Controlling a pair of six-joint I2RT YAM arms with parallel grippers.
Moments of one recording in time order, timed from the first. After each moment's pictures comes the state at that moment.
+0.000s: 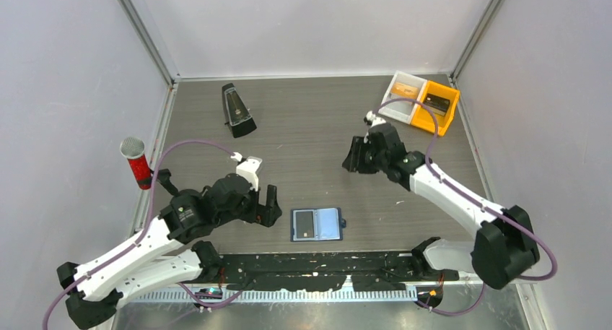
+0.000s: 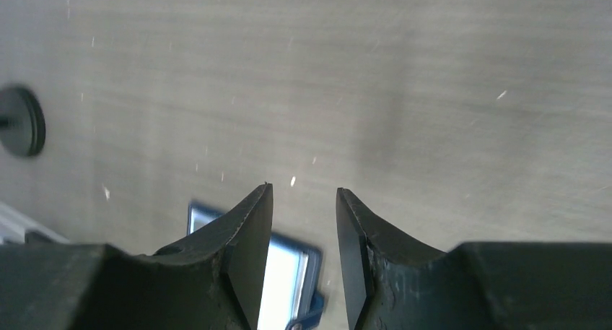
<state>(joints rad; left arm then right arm) -0.95 0.71 0.82 -0.82 -0.18 -0.54 0.48 1.28 0.89 -0.33 -0.06 0.53</state>
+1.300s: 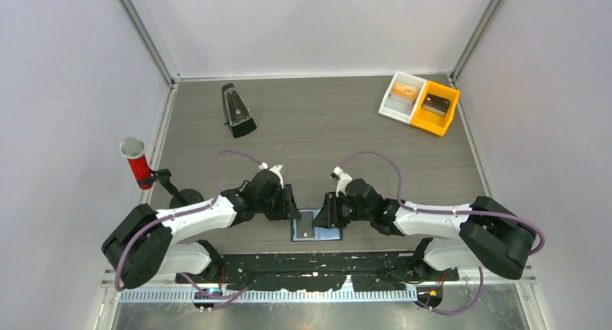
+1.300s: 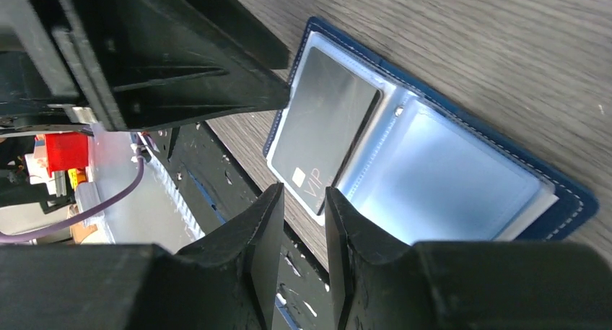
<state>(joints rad) -0.78 1.23 0.49 -0.14 0.16 -0.81 0.91 1.28 0.38 0.29 -0.29 0.82</state>
